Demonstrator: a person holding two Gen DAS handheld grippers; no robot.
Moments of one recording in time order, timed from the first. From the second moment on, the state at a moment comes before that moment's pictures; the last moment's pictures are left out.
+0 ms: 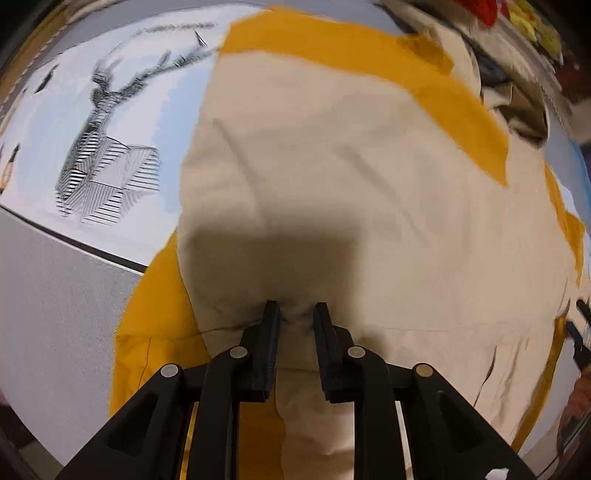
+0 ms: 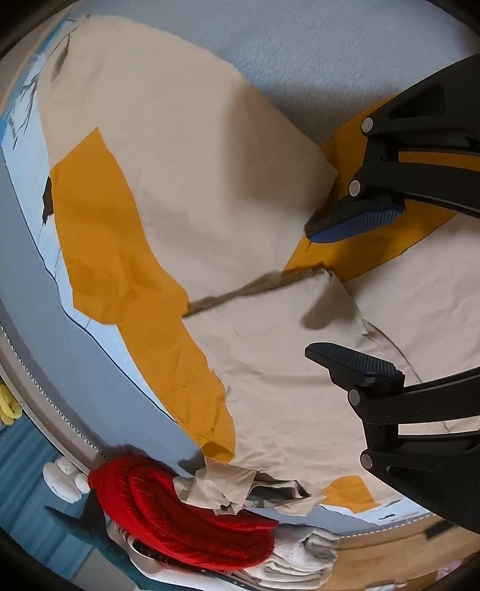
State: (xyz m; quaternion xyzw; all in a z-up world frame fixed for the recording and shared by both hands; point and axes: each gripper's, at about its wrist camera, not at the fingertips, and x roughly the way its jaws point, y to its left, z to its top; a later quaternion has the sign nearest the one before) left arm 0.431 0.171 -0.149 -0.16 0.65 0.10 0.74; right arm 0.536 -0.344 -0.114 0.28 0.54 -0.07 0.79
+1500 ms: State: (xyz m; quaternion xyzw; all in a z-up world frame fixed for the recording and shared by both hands) left arm 0.420 0.030 -0.028 -0.02 0.51 0.02 0.86; right arm 0.483 -0.568 -0.005 0.17 0.40 -0.22 0.88
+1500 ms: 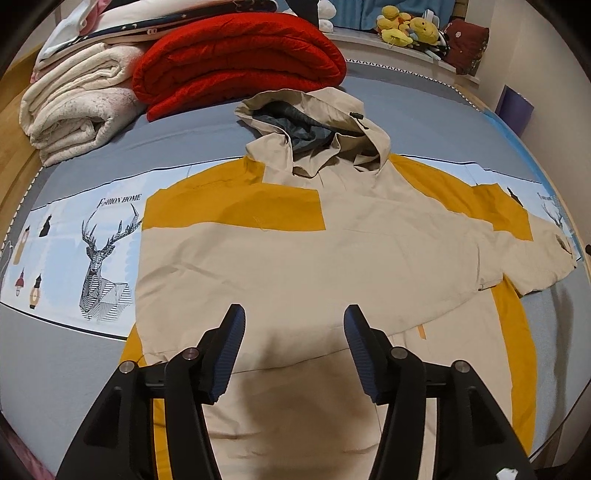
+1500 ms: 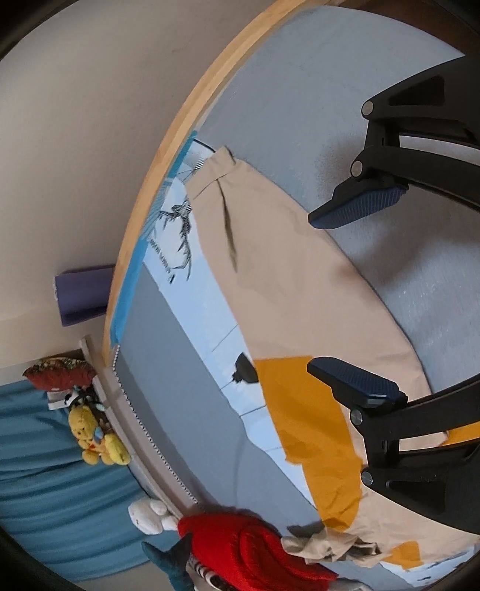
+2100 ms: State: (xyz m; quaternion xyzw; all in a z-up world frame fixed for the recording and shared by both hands) left arm 0.430 0.026 -0.042 -0.02 0.52 0.01 0.86; right arm 0.490 -0.643 -0.068 0.27 0.39 -0.23 0.85
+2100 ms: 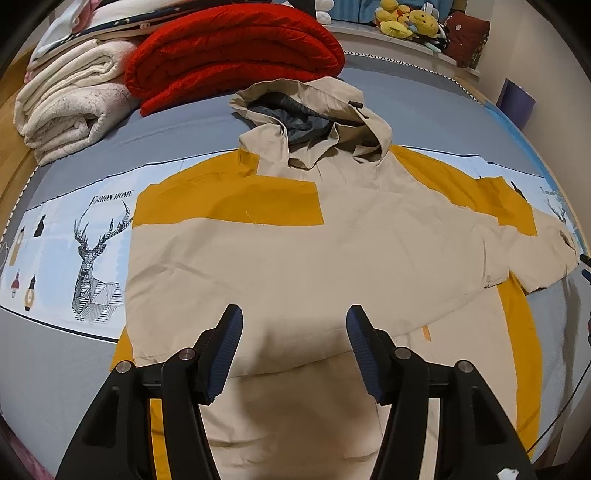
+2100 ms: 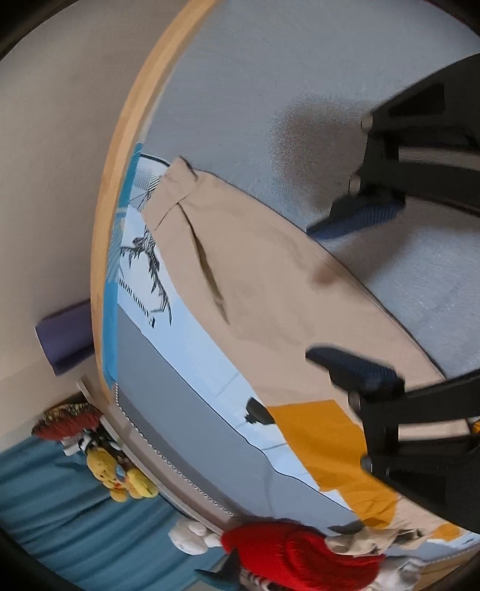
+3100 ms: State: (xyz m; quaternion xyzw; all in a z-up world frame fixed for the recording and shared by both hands) left arm 0.434 0.047 -0.029 -0.05 0.51 0.01 0.86; right arm 0.515 -0.660 -0.070 0.30 0.30 -0.28 0.86
